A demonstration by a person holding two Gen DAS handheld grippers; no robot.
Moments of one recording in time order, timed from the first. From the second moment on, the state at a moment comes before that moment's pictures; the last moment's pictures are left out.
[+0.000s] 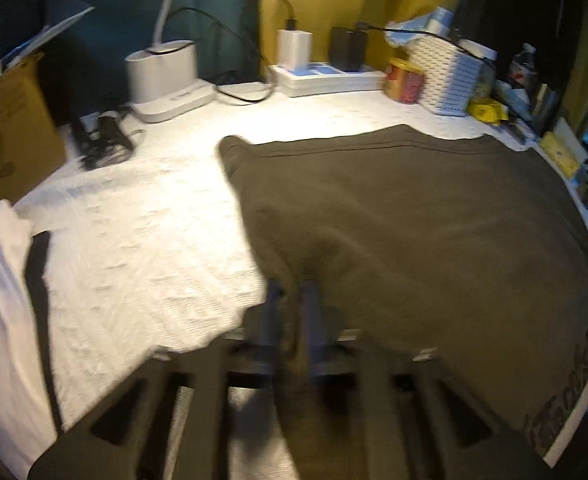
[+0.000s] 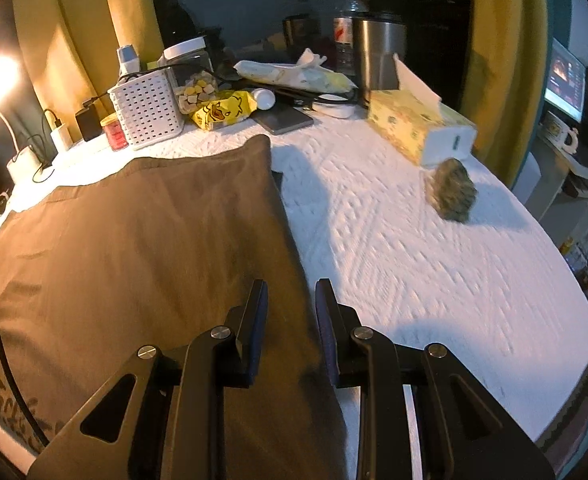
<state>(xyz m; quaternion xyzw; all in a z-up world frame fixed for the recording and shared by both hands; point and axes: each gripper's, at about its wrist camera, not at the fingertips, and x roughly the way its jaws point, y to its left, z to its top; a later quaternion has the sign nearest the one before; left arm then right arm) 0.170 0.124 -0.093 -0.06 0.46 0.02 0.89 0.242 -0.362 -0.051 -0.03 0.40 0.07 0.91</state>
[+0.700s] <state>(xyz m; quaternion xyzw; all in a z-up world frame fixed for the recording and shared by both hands) 0.175 0.130 -0.090 -0.05 0.47 0.06 0.88 0.278 -0.354 -0.075 -0.05 0.43 0.05 0.90</state>
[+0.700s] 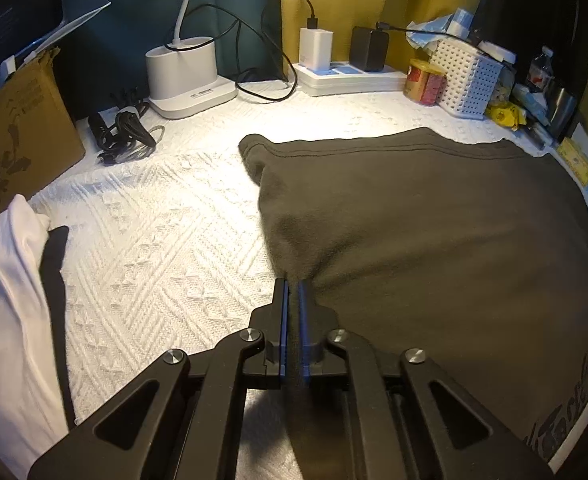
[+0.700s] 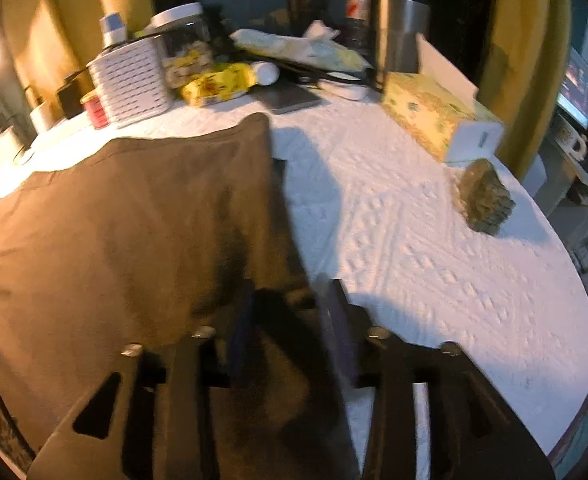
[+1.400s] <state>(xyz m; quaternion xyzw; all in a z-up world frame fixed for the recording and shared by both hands) 0.135 0.126 -0.063 -0.10 0.43 0.06 0.90 0.228 -0.360 -0.054 -0.05 0.41 0.03 0.91</state>
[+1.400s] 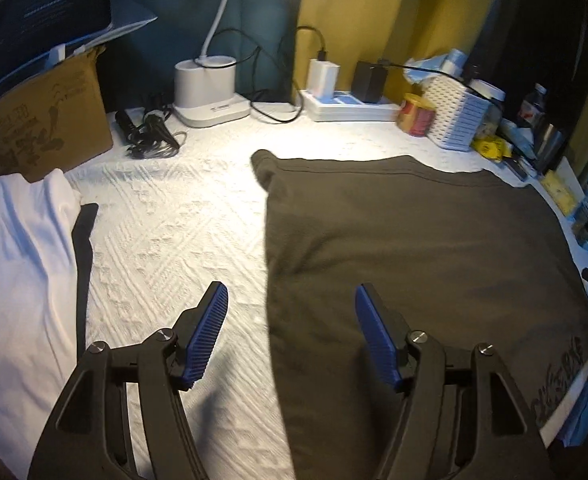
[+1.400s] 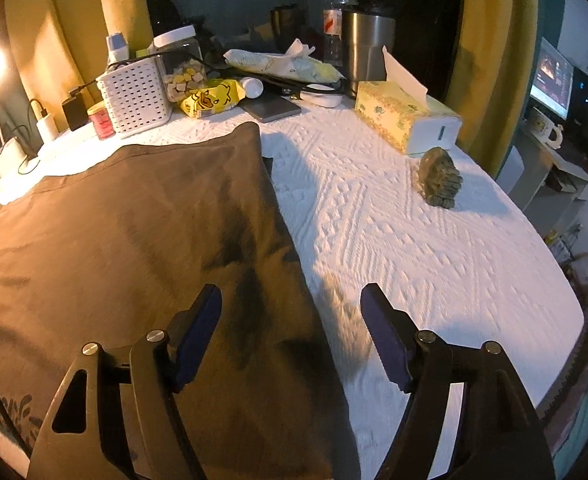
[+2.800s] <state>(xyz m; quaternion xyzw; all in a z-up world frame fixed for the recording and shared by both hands) 0.086 0.062 -0.052 -0.08 0.40 -0.01 0.91 0.118 -0.355 -0.075 0.02 0.45 0.05 0.89</state>
